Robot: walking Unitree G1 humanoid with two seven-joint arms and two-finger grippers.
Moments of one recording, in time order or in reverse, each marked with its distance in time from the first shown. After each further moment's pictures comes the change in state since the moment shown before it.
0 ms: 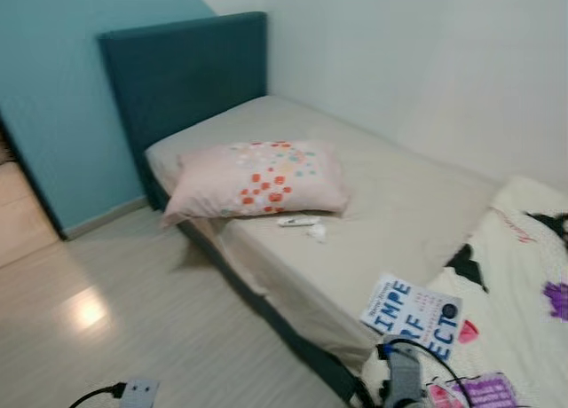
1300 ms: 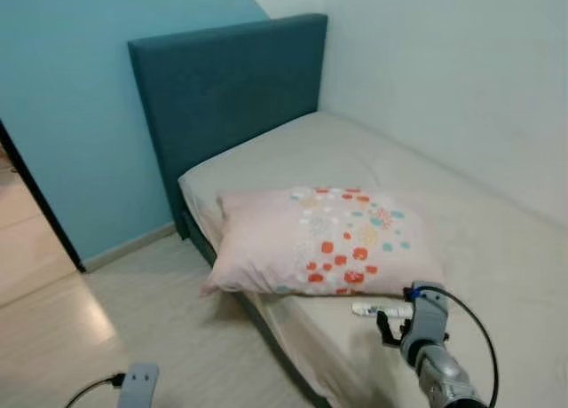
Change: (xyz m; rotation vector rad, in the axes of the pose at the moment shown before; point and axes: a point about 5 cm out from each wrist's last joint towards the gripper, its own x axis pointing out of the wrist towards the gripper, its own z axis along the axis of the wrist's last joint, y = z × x) left arm 0.001 0.002 0.019 -0.107 -0.104 -0.046; right arm 0.002 -0.047 0.091 0.125 -0.289 -0.210
